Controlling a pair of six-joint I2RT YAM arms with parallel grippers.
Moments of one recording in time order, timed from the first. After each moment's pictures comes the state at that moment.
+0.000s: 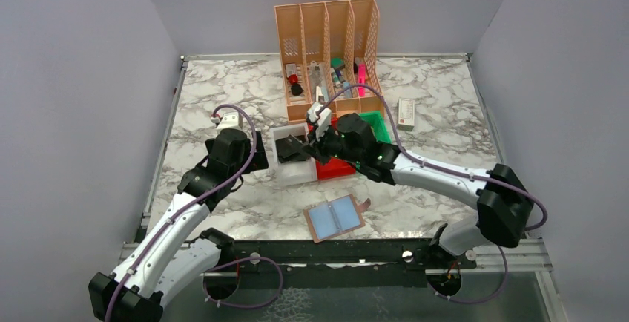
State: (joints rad) left arm -0.46 0.81 0.72 -0.59 -0.33 -0.46; right arm 0.92 1.45 0.99 0.13 -0.11 0.02
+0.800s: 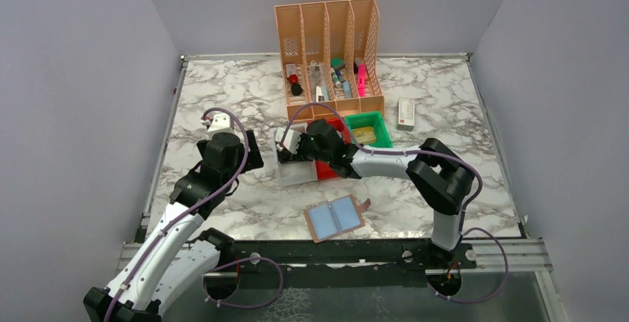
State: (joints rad) left arm -0.46 0.72 0.72 -0.60 -0.39 -0.46; right arm 0.93 1.88 1.11 0.33 -0.06 -0.58
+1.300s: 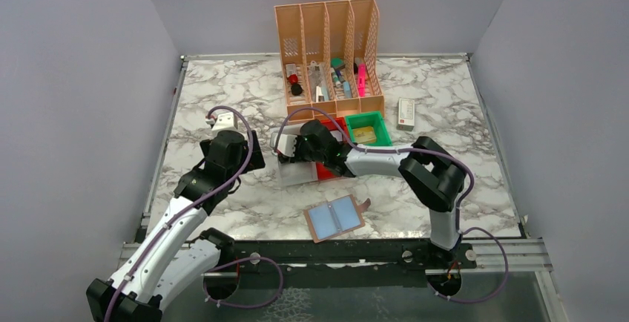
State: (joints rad) left arm -0.46 0.76 0.72 -0.61 -0.39 -0.46; right arm 0.94 1.95 1.16 0.28 -0.02 -0.74
